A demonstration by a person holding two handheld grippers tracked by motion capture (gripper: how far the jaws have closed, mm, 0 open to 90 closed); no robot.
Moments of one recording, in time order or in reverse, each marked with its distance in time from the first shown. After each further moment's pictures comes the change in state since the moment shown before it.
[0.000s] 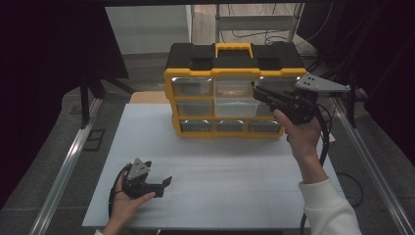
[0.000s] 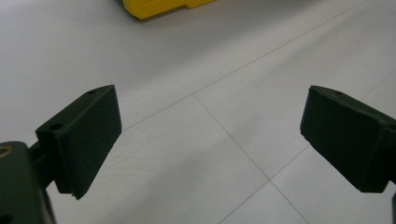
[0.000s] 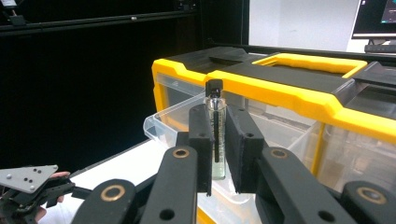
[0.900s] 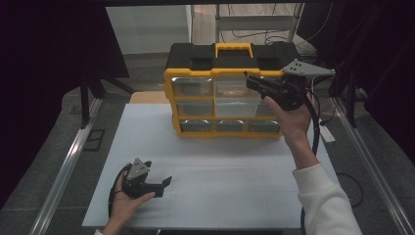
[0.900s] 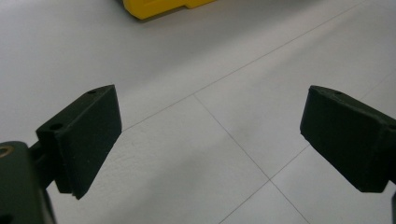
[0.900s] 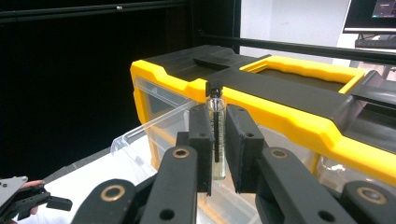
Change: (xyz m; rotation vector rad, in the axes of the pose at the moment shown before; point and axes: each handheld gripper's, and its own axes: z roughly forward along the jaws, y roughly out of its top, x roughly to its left) left arm 0.000 0.000 0.000 -0.002 -0.002 0.000; right arm -0.009 0.016 0.032 0.055 -0.038 -0.011
